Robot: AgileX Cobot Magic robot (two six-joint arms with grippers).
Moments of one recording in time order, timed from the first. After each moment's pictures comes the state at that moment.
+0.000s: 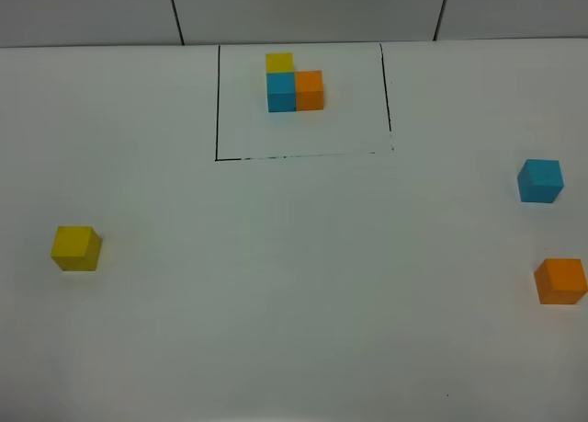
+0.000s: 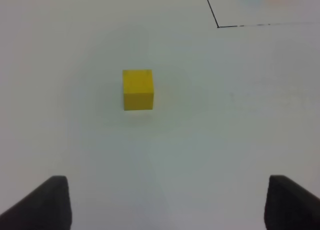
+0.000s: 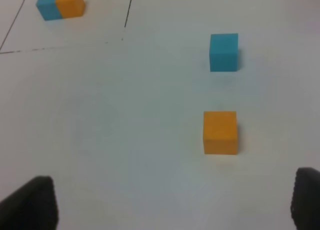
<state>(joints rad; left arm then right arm) -0.04 0.00 -0.50 -0.07 1.07 0.02 0.00 0.01 -0.50 0.11 1.06 0.01</state>
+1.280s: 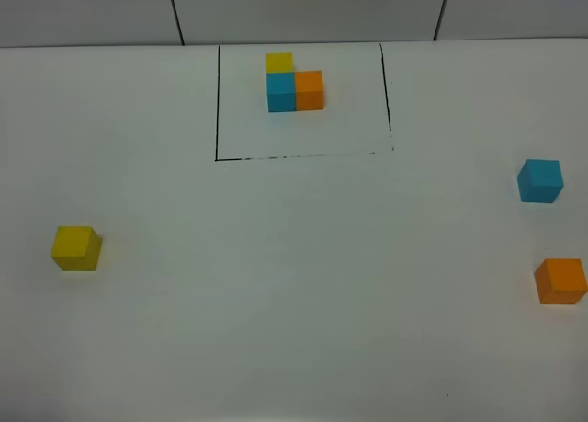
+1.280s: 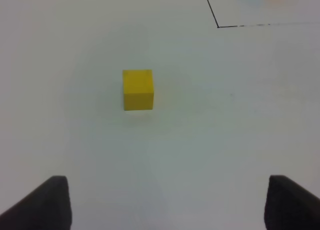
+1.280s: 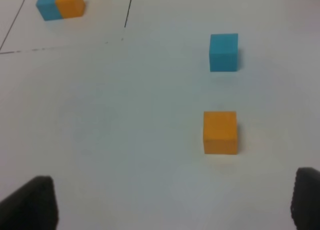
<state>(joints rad) -0.04 0.00 -0.50 -0.07 1.07 0.02 0.00 0.01 -0.50 0.11 1.06 0.01</state>
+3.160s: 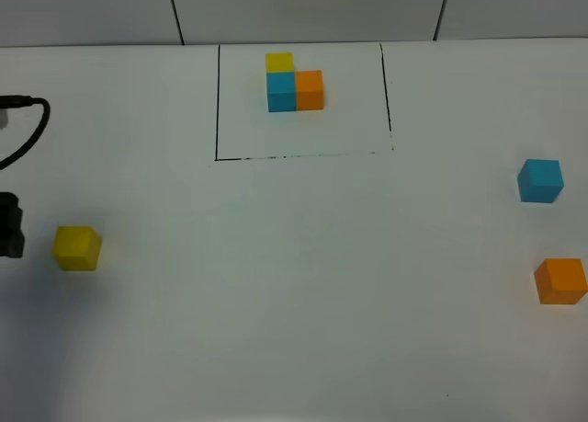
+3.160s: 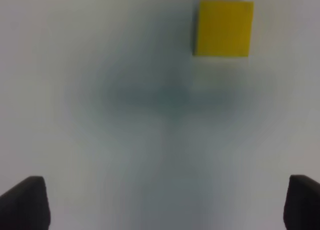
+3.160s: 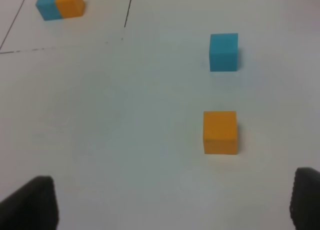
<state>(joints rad) -0.04 1.28 -0.89 0.10 0.95 -0.11 0.00 0.01 -0.50 0.11 1.06 0.01</state>
